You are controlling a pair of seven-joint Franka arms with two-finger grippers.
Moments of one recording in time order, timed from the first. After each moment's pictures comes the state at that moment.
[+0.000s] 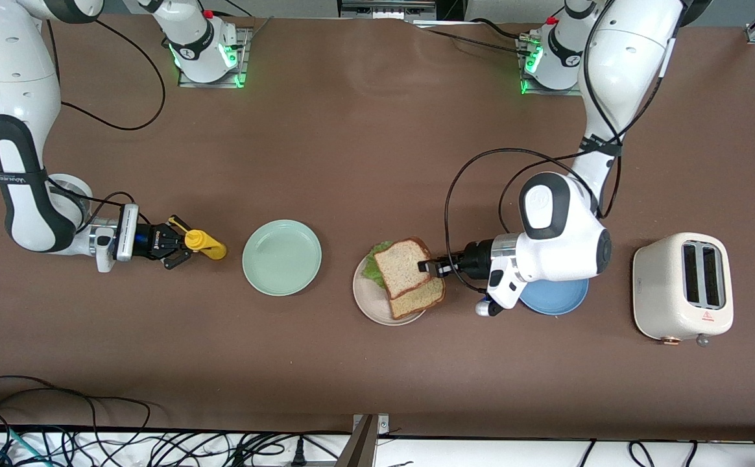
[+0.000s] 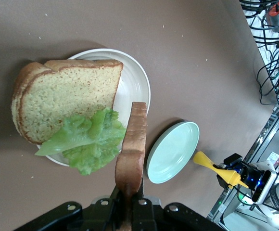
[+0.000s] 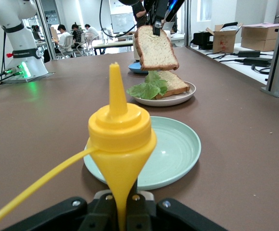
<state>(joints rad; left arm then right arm) -0.29 0.72 -0.09 -1.42 -0.92 2.13 -0.25 -0.13 0.74 -0.09 -1.78 1.24 1.68 -2.45</state>
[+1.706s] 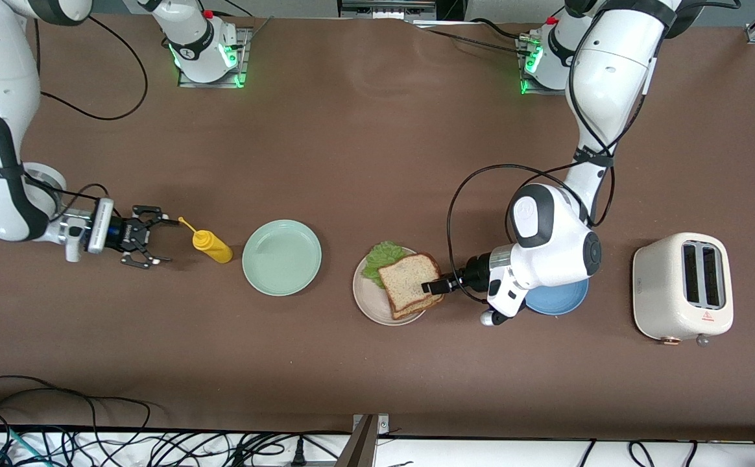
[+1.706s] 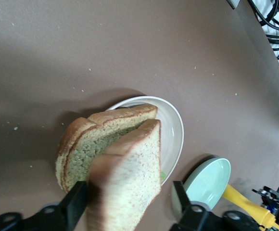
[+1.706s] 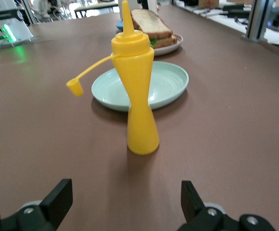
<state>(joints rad) -0.32 0.77 -0.05 -1.42 -0.83 2.25 -0.24 -0.18 0.68 -0.20 -1.86 1.09 1.76 -2.42</state>
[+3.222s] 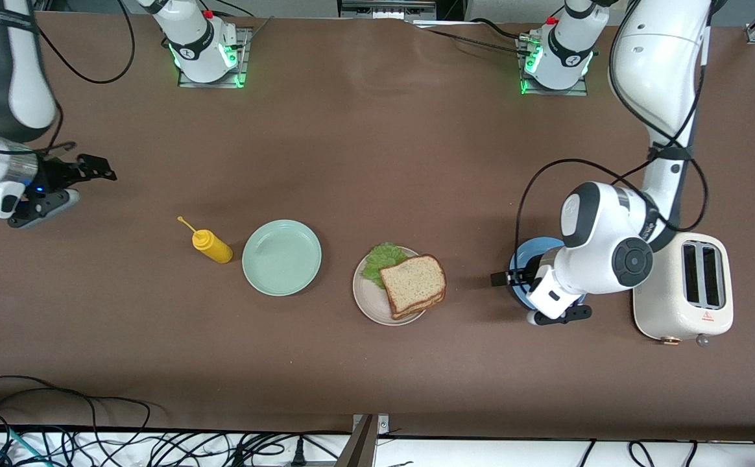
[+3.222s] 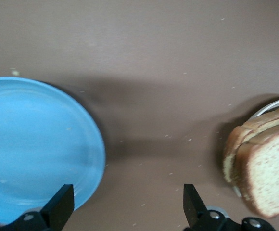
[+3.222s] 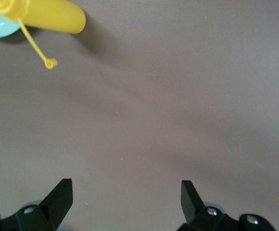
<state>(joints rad) -0.23 0.68 0.01 -1.41 -0.23 1.96 -0.26 -0.05 0.13 -0.08 -1.98 0.03 1.86 -0.47</state>
